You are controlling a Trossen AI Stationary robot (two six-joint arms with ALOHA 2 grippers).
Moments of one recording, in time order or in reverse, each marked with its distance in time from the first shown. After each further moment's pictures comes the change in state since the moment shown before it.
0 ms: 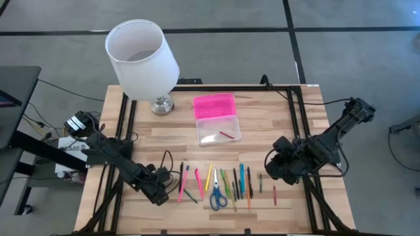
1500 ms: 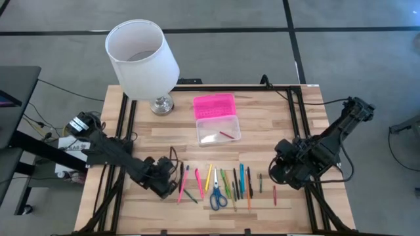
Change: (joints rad) left arm 0.107 0.006 0.224 -0.318 -0.165 -0.132; right arm 0.078 0.000 -0.002 -0.047 0.087 -0.096
